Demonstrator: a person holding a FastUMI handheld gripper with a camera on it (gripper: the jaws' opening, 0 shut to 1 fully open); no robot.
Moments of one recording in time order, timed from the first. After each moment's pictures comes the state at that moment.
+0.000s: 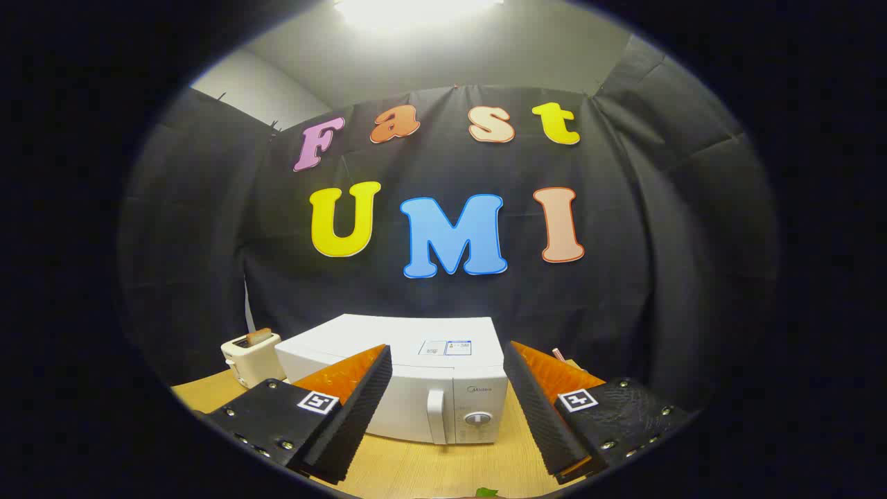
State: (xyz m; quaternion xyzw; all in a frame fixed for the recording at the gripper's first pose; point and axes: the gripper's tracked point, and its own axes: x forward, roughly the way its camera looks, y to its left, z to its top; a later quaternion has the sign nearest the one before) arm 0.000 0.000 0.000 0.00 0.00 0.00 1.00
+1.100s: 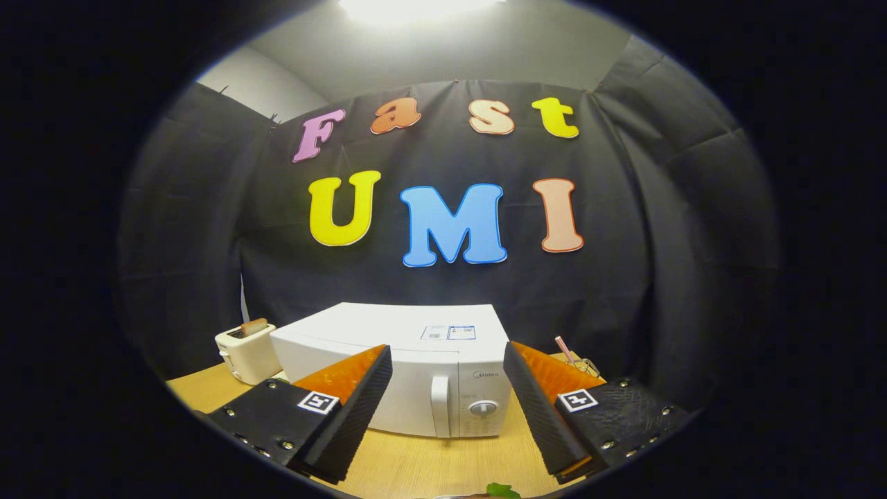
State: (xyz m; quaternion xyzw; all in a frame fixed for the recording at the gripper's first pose) arm 0.012 0.006 -0.033 0.00 0.00 -0.02 1.00
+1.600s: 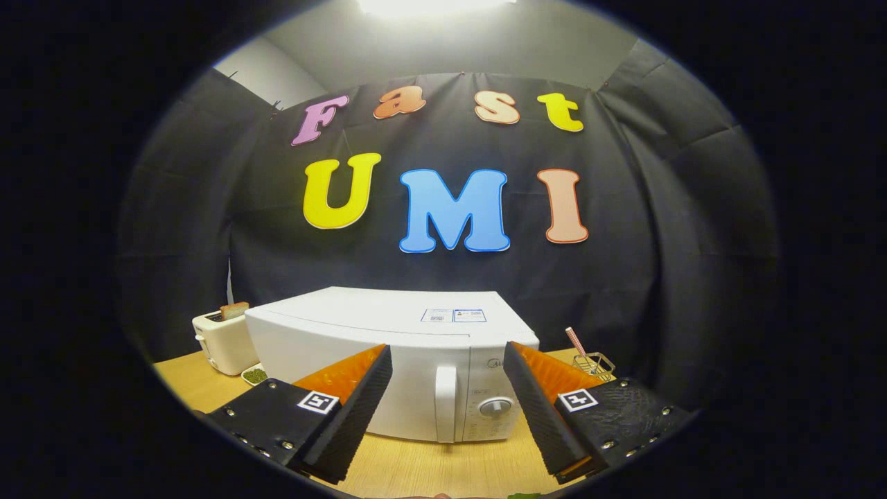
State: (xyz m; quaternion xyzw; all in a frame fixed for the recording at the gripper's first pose) arm 0.053 0.024 -0.081 -0.03 0.00 -0.02 1.00
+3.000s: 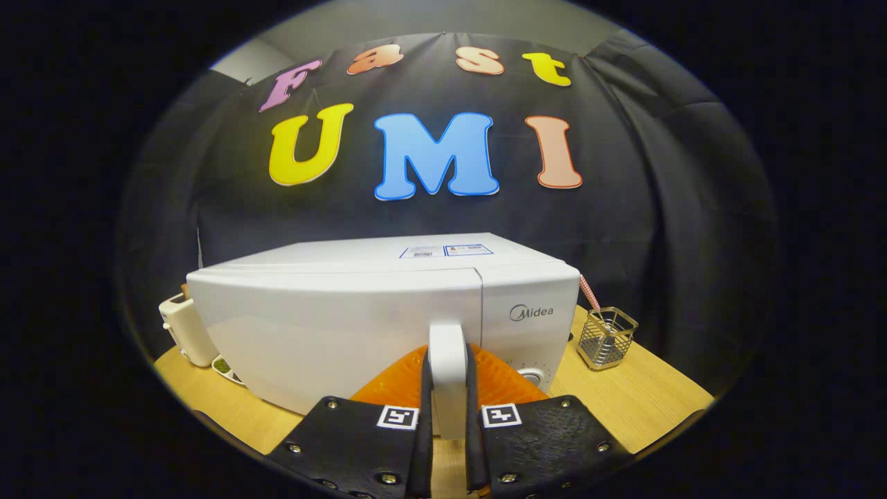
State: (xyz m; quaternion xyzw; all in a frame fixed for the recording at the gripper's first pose) arm 0.111 0.016 -0.157 0.00 0.09 -0.08 0.99
